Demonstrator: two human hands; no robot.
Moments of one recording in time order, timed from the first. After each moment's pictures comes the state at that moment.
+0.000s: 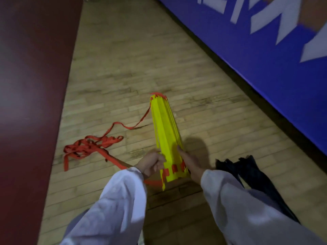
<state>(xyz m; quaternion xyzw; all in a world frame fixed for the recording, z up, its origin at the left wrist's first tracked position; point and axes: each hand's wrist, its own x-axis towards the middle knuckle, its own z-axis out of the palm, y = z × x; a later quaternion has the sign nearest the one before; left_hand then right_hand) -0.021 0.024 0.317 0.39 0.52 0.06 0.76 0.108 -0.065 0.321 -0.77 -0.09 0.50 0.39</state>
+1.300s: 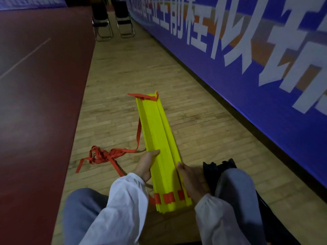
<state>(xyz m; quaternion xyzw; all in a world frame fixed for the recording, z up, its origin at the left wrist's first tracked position) -0.069 -0.145 0.479 0.37 0.47 0.23 0.77 0.033 -0.260 0.451 -0.69 -0.28 0.46 0.49</state>
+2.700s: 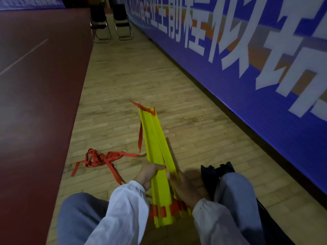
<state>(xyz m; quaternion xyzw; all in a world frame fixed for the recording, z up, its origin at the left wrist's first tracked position) -0.065 -0.152 0.463 0.41 0.49 0.19 0.75 0.032 -0.256 0.420 -0.71 -0.36 0.45 0.40</state>
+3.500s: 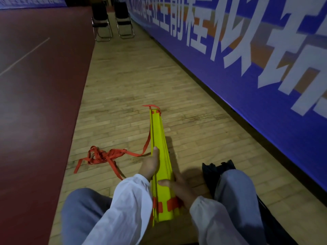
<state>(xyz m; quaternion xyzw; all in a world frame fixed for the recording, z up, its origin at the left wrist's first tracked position) -0.066 -0.148 0.468 0.57 0.59 0.13 0.56 0.010 -0.259 0.435 -0.60 -0.28 0.56 0.50</state>
